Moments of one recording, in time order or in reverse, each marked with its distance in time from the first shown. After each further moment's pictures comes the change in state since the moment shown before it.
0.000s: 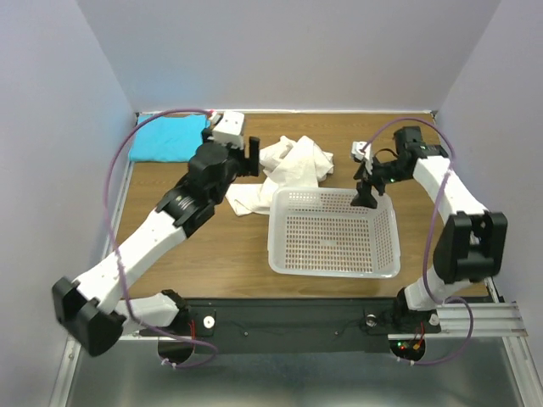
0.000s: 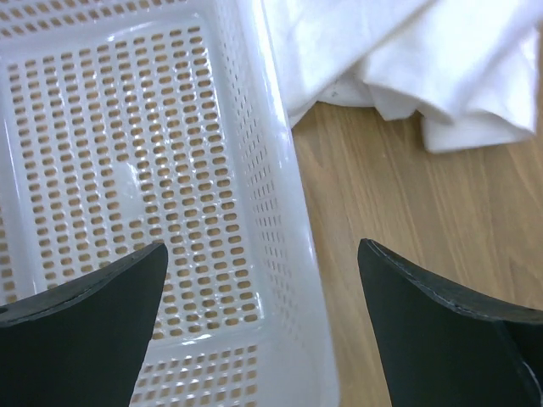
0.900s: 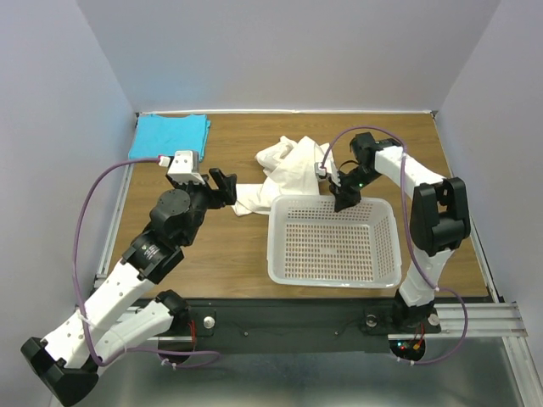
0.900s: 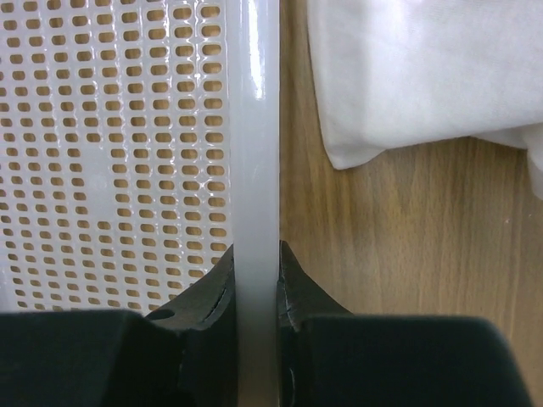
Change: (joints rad) left arm 0.005 -0.503 -0.382 -0.030 -0.061 -0.258; right arm 0.237 0.362 0.192 -0.158 0.208 -0.118
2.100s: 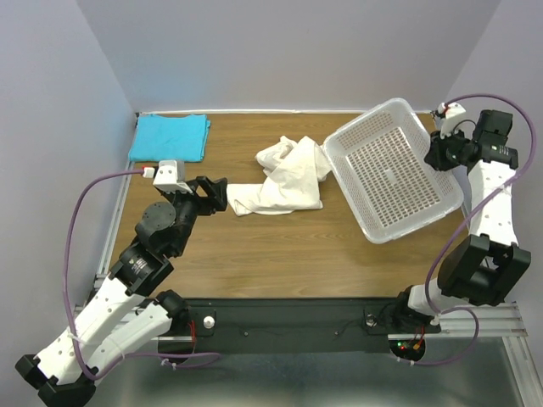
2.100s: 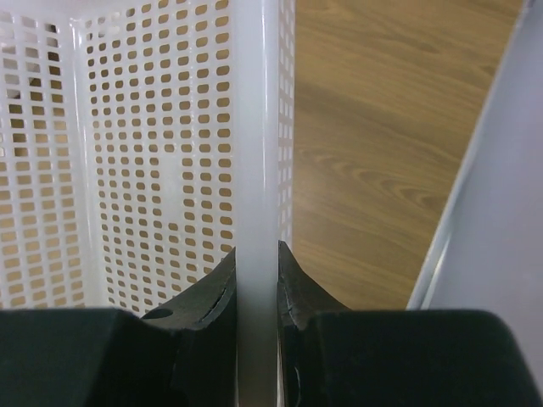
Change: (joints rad) left arm 0.000 -0.124 -0.030 -0.032 -0.022 -0.003; right arm -0.616 -0.428 0.000 0.239 0.111 0.624
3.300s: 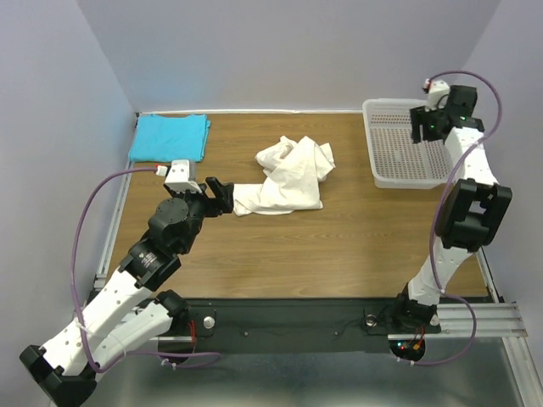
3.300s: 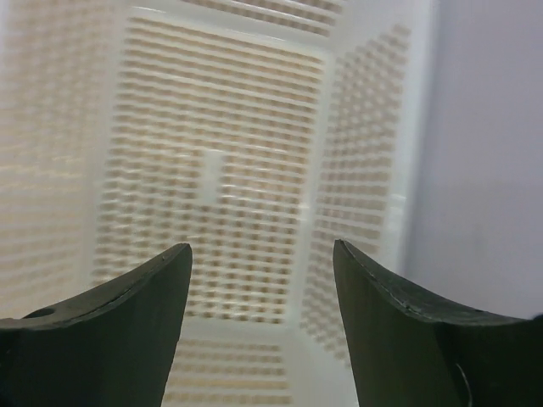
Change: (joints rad) left arm 0.000 0.048 -0.038 -0.003 0.016 -0.030; right arm 0.071 0.528 0.380 0.293 0.382 0.214
